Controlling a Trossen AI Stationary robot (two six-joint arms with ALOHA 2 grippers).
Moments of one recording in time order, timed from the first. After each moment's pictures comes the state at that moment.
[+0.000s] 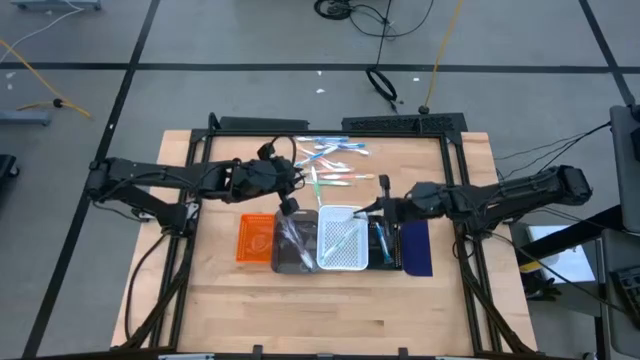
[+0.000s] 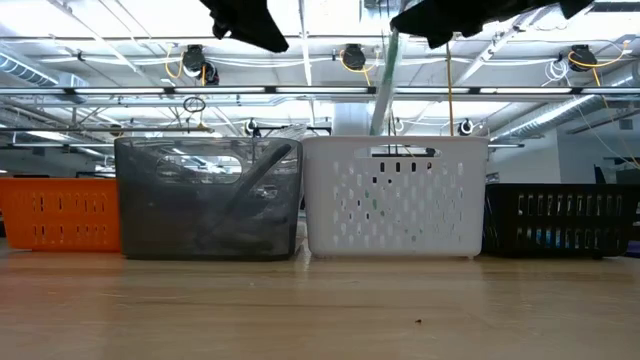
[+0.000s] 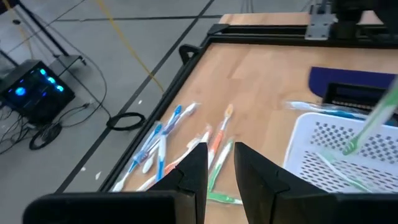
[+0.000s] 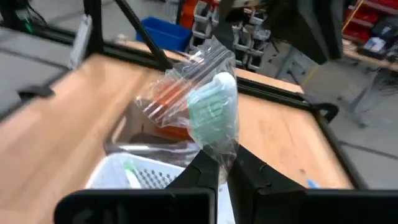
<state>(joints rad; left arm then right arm) 0.00 1.32 1.17 -0.39 -0.48 -0.02 0.13 1.09 0.71 0.13 0.10 -0.23</state>
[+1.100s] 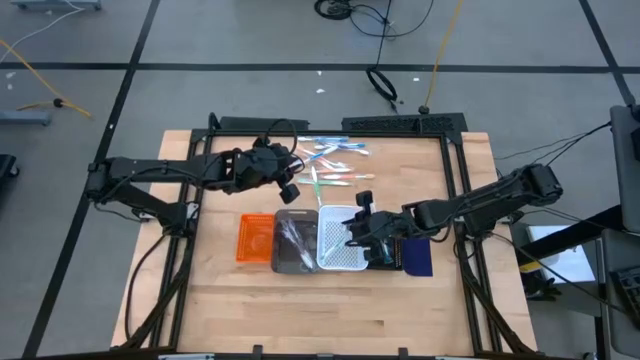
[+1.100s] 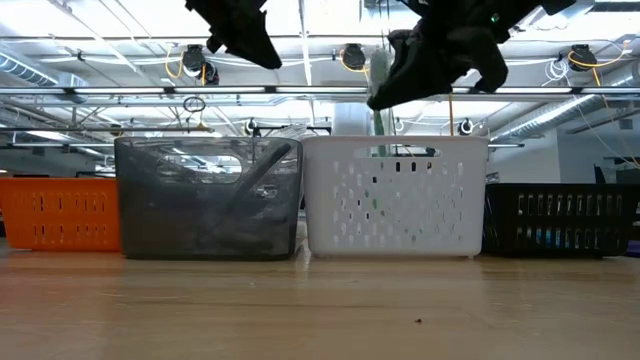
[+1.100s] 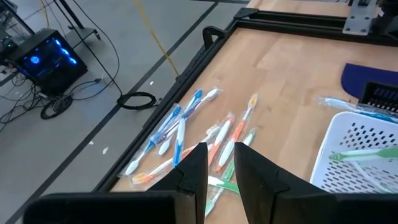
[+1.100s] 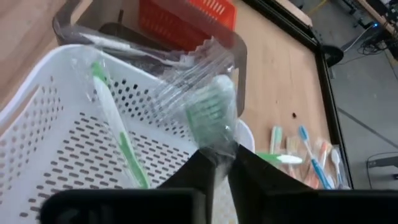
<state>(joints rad) 0.10 1.32 1.17 -0.43 -0.46 -0.09 0.22 1.43 0.88 -0.10 0.36 -0.35</state>
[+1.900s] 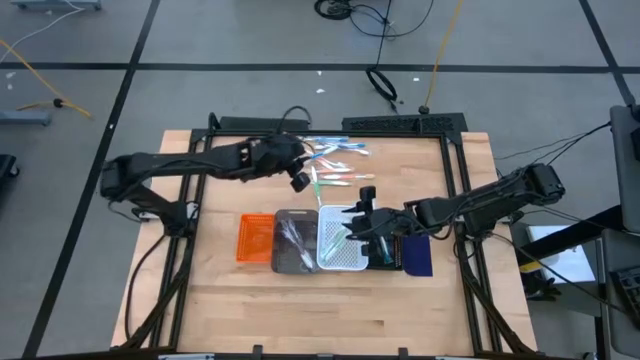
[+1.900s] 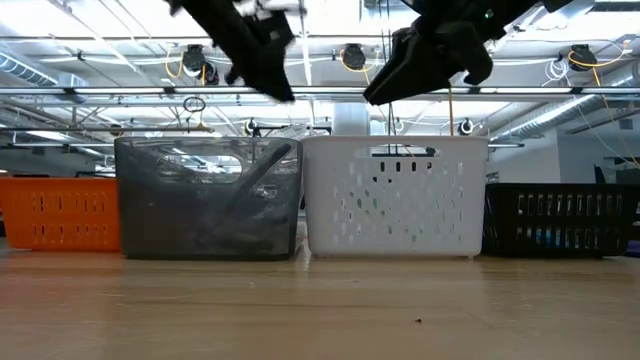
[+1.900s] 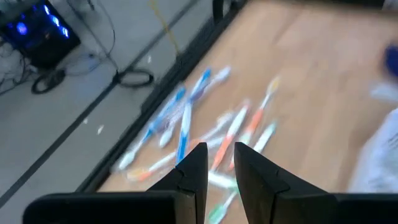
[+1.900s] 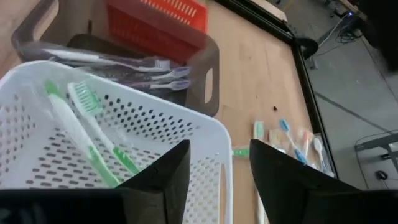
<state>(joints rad) 0.26 1.47 1.17 -0.34 -0.33 -0.06 0.21 1.40 0.88 -0.08 0.42 -0.30</state>
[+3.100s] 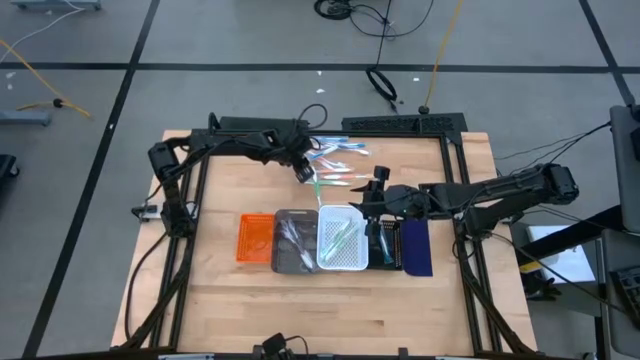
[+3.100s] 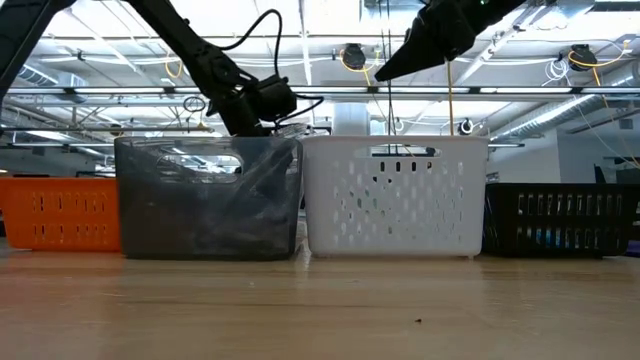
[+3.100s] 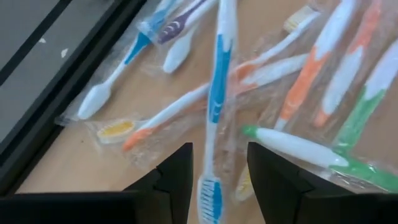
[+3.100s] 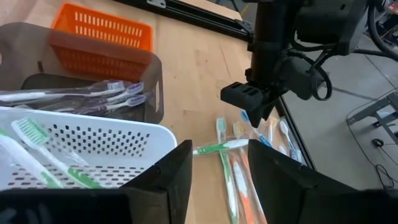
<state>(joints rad) 0.54 1.86 1.17 -0.26 -0.04 0.02 0.10 1.26 0.88 -0.14 0.41 -0.20</state>
